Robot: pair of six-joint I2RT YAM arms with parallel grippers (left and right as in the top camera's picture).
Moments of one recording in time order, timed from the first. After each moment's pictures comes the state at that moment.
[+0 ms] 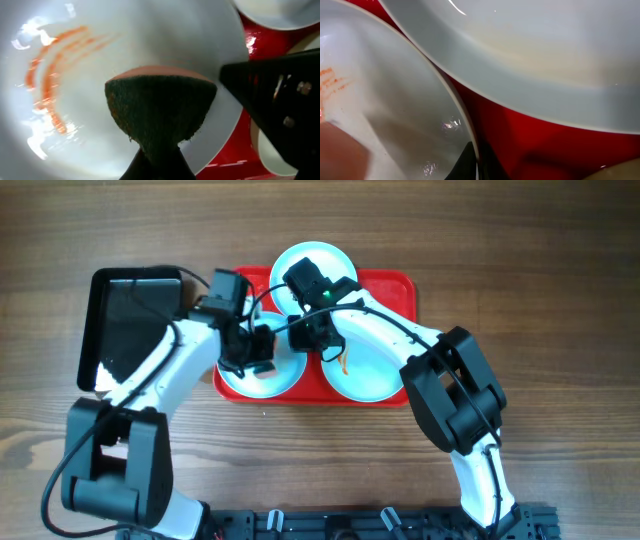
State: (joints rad) left arm -0.24 1.70 1.06 -0.71 0.24 -0.36; right arm 0.66 2.21 1.63 -0.74 -0.19 0.52
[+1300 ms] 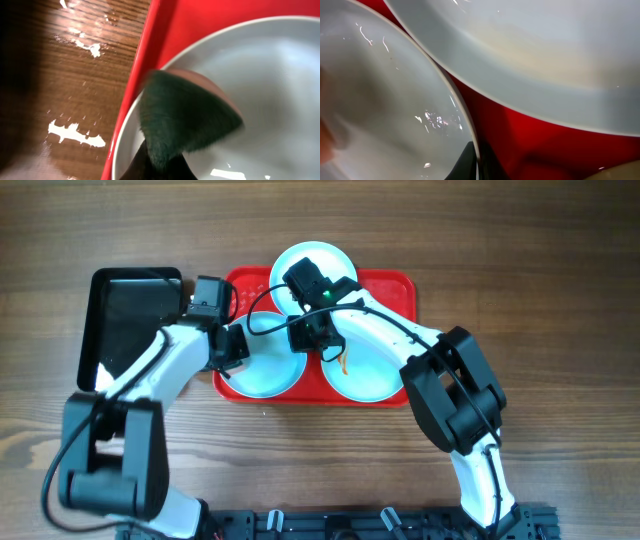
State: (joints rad) left arm -0.15 1.71 0.99 -0.59 -0.06 -0.40; right arm 0.66 2.21 1.63 -0.74 -0.19 0.50
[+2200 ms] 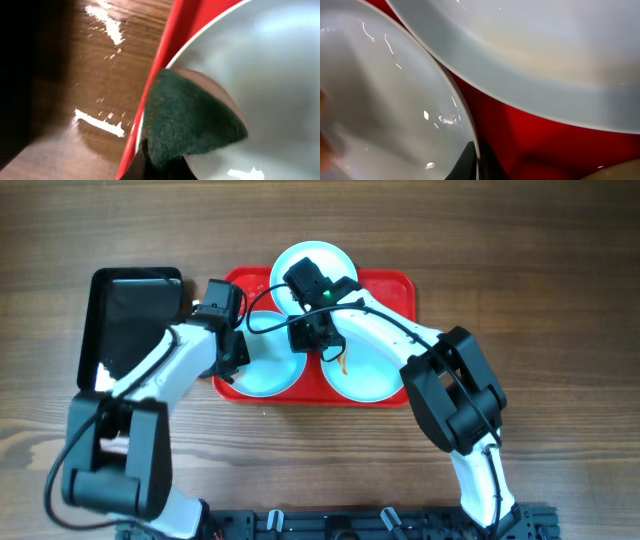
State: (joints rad) left arm -0.19 1.72 1.00 -0.70 -0.18 -0.45; right arm 0.66 2.21 1.63 -0.74 -0.19 0.50
